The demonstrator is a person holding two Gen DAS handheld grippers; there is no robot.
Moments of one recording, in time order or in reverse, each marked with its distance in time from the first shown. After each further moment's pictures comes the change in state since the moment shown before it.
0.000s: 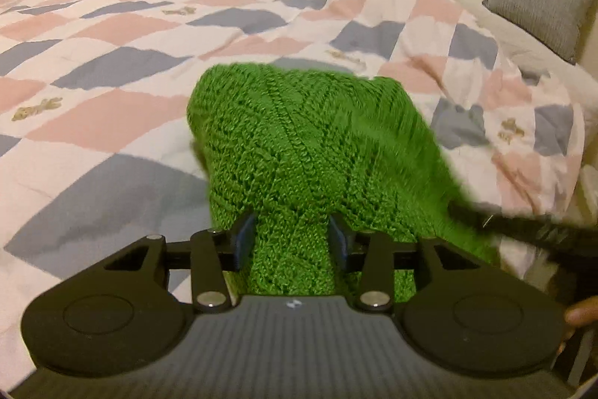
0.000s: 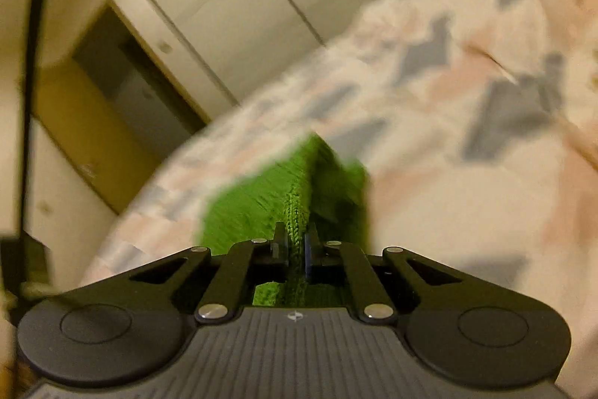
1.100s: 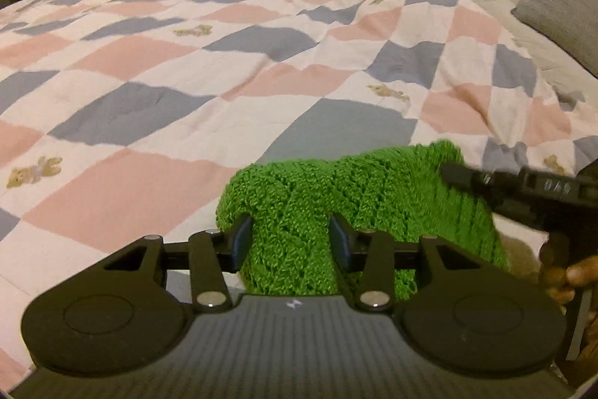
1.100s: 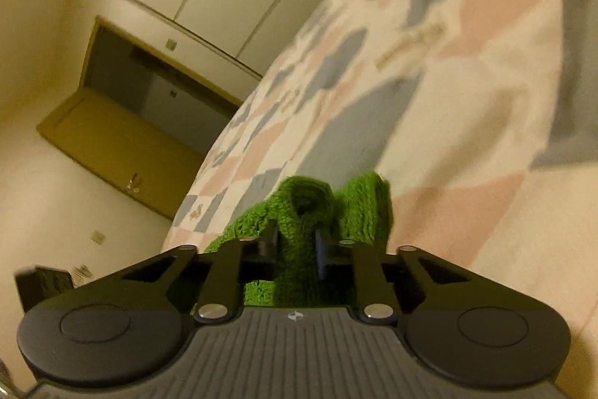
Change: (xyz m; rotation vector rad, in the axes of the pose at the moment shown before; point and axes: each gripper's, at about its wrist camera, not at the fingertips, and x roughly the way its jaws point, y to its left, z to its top) left arm 0.047 0.035 0.082 0.006 -0.006 0.018; right arm 0.115 -0.043 0.072 0.161 0.070 0.268
